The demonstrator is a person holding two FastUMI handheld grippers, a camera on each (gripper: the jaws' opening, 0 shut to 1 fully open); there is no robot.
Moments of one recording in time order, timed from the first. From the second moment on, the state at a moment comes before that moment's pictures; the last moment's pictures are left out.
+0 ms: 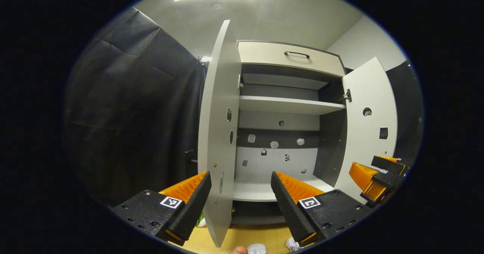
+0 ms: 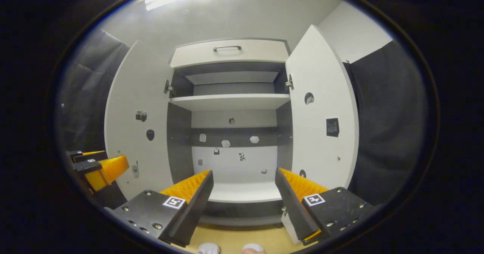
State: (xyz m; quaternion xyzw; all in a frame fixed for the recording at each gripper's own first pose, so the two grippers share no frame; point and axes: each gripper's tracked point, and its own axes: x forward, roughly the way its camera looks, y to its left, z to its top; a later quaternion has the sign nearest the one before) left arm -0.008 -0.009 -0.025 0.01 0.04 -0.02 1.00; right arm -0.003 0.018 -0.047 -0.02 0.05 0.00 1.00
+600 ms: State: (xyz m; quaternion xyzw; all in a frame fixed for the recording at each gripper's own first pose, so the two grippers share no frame) left arm -0.019 0.030 -0.024 0.00 0.03 0.02 1.00; right arm -0.026 -0.008 -0.239 -0.04 0.22 -0.02 0.98
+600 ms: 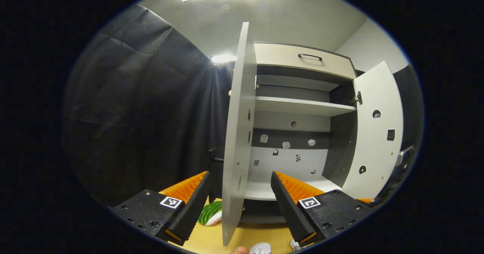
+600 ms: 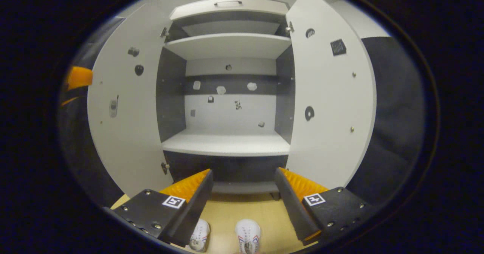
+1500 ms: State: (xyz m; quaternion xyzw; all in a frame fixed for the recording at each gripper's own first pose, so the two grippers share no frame) left arm -0.034 0.073 -0.028 0.03 0.04 0.09 0.99; right arm -0.139 -0.018 -0.518 -0.05 0.51 0.02 0.86
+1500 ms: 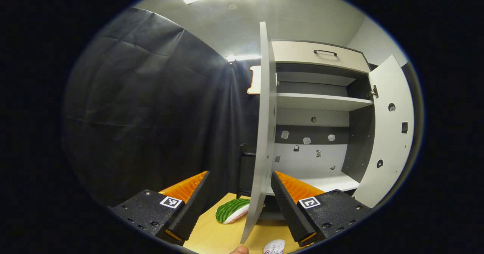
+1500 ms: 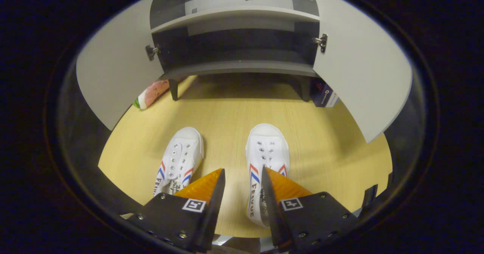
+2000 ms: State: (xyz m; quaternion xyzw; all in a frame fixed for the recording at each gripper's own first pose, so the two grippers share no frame) left arm -0.037 0.098 -0.042 0.00 0.06 0.12 0.99; right arm -0.152 -0.032 -0.581 -0.12 0.55 0.01 0.83
